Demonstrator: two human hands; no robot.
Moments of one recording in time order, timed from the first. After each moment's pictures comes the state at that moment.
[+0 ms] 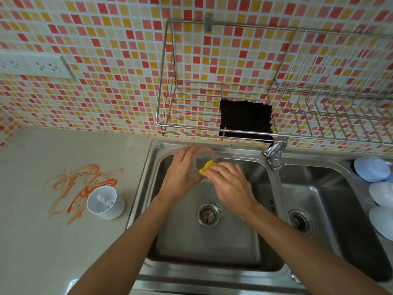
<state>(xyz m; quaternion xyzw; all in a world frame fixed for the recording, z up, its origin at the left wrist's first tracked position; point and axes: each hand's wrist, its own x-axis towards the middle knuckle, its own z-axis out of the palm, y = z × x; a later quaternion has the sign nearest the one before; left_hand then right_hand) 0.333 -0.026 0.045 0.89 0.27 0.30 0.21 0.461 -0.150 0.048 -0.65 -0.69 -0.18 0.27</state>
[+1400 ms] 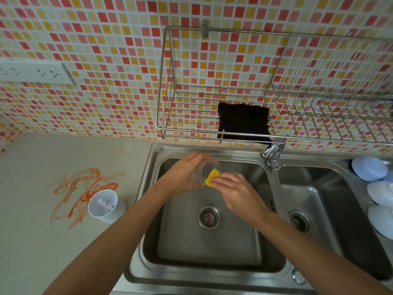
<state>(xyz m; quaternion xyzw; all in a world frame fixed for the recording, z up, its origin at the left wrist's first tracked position) 0.331 -0.008 0.063 0.94 0.14 0.14 0.28 0.472 -0.175 0.049 -0.64 -0.73 -0.11 0.23</state>
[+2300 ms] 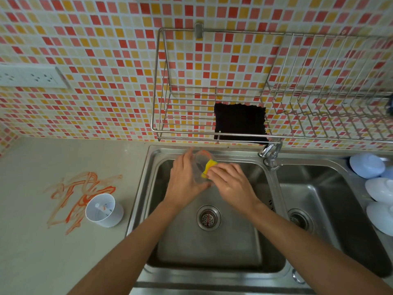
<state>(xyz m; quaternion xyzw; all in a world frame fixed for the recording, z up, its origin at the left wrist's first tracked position) 0.340 -0.039 0.042 0.87 0.33 0.23 0.27 0.475 -0.151 0.051 -0.63 -0.70 -0.25 0.22</state>
